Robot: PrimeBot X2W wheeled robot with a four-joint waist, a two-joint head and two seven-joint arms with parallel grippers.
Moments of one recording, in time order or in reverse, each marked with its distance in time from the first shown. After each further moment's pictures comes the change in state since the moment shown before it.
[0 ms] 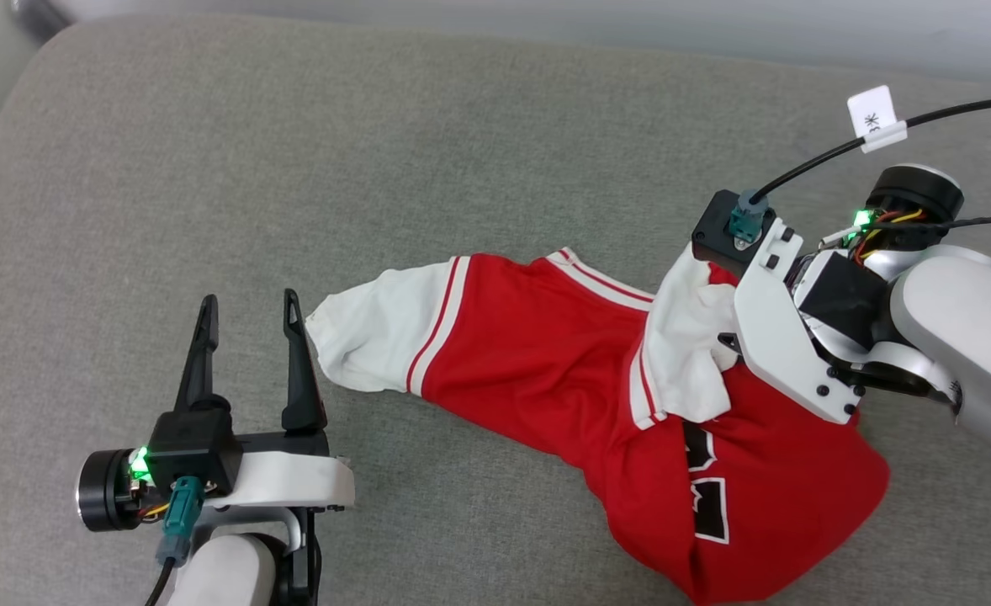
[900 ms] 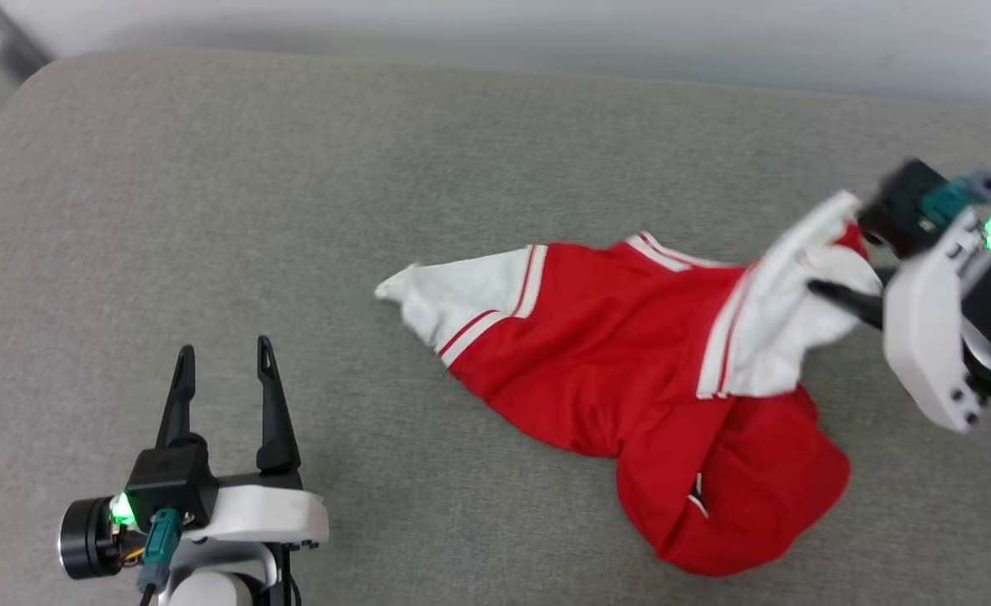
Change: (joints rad) left arm 0.062 -0.145 0.202 0.060 0.141 -0.164 0.000; right arm 0.033 -0.203 -0.033 -0.062 0.090 0.000 -0.342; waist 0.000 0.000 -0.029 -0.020
